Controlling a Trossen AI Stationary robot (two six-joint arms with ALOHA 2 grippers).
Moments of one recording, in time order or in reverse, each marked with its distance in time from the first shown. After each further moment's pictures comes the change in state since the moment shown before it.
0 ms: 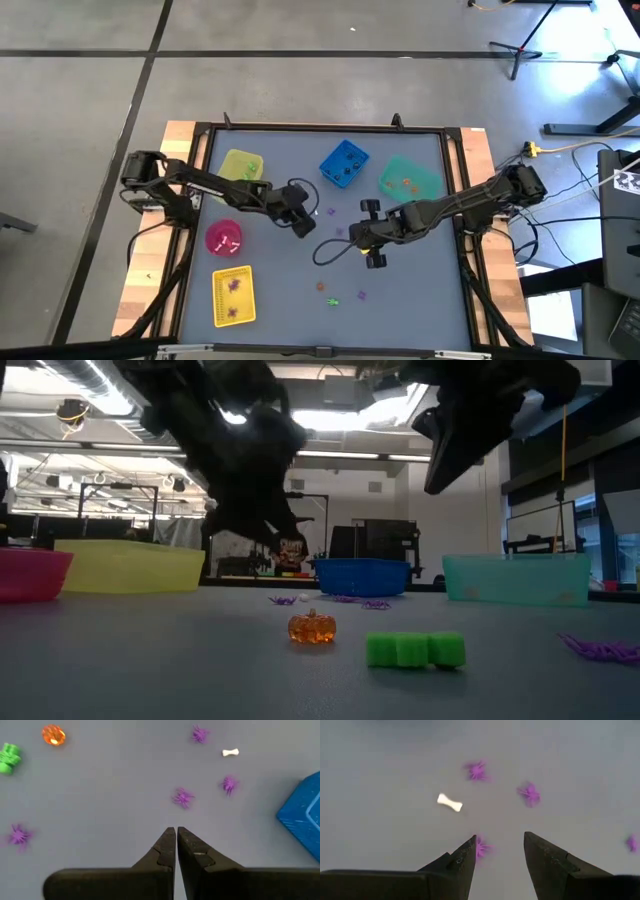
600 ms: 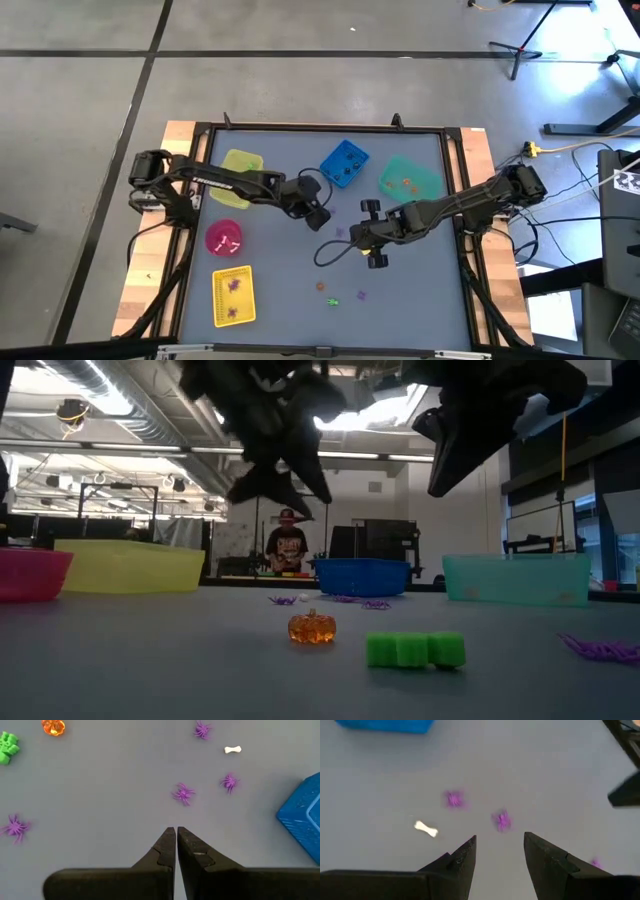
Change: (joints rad) left arm 0.024 0.065 0.266 -0.227 0.022 -0.069; right arm 0.002 0.000 -0.002 -0.014 0.000 -0.028
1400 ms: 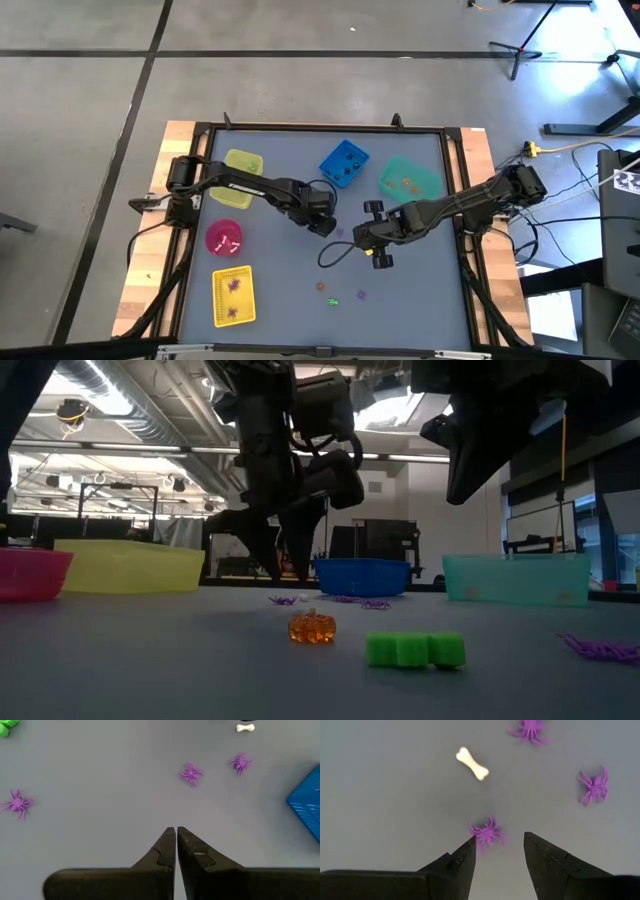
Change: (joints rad) left arm -0.010 0.292 0.237 -0.386 0.041 -0.242; right arm 0.000 0.000 0.000 -0.074 -0.035 0.000
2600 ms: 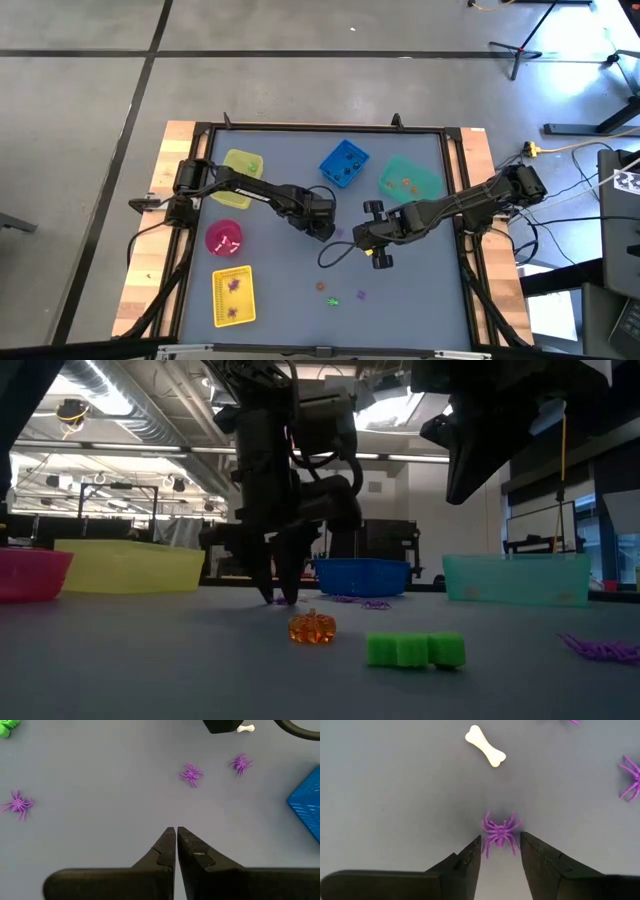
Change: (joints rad) left arm -0.025 0.062 0.001 -0.013 -0.038 -0.017; right arm 0.000 0.000 0.000 0.002 0.000 0.000
